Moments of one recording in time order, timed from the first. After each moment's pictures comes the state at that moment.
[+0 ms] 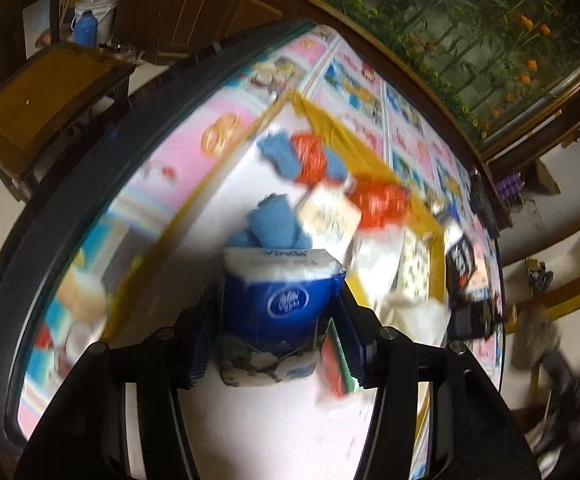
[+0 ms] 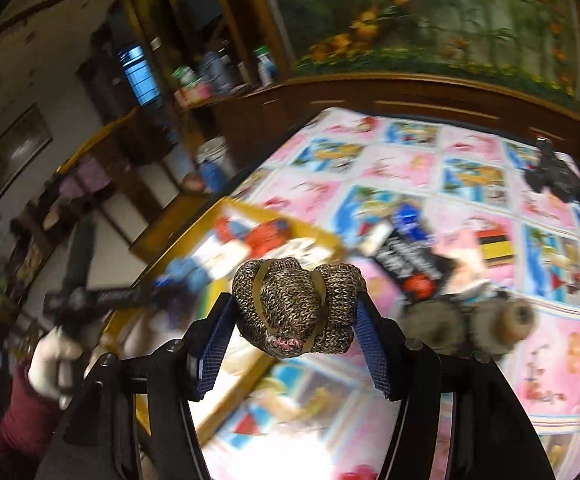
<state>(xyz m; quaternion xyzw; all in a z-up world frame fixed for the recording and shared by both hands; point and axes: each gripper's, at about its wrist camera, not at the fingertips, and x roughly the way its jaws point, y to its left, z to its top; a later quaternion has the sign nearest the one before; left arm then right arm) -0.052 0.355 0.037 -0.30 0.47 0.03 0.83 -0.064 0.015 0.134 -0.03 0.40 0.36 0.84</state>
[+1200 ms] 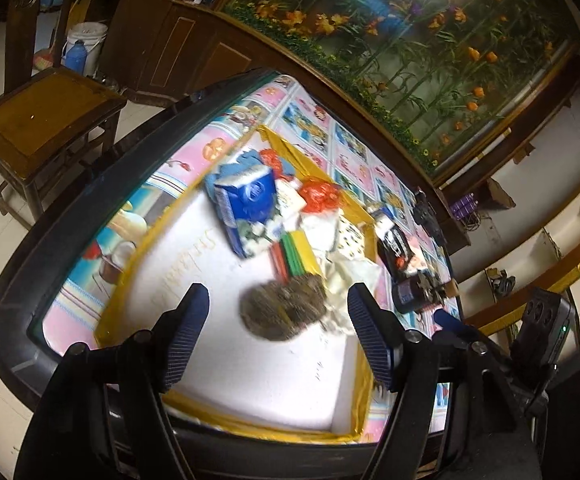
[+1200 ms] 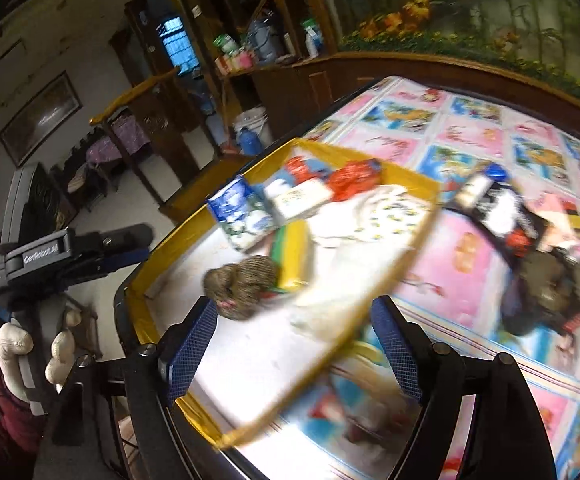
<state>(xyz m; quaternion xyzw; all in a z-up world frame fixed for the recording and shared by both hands) -0.174 0.337 0.081 -0.31 0.37 -0.01 0.87 -0.101 0.029 0.099 -0.03 0.39 0.38 0.84</state>
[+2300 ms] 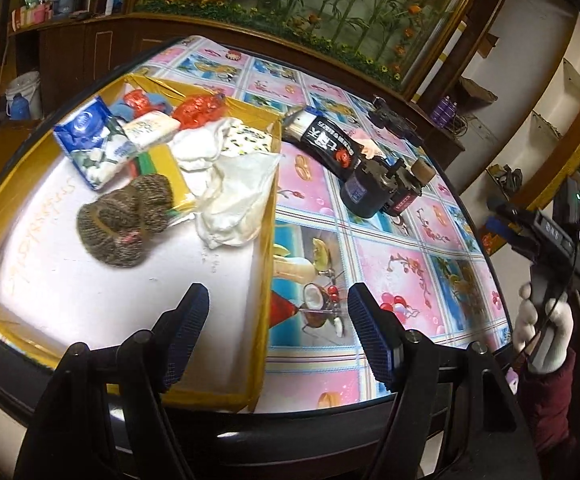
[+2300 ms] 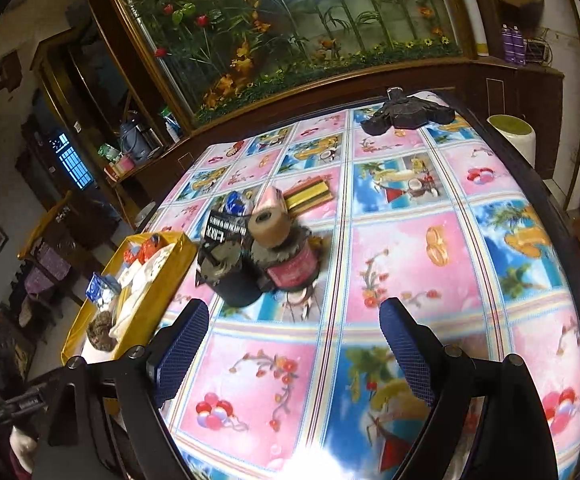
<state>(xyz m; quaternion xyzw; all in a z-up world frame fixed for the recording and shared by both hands) -0.165 0.184 0.065 -0.17 0.43 -0.07 0.88 -0.069 -0.211 0.098 0.12 0.37 0.21 0.89</state>
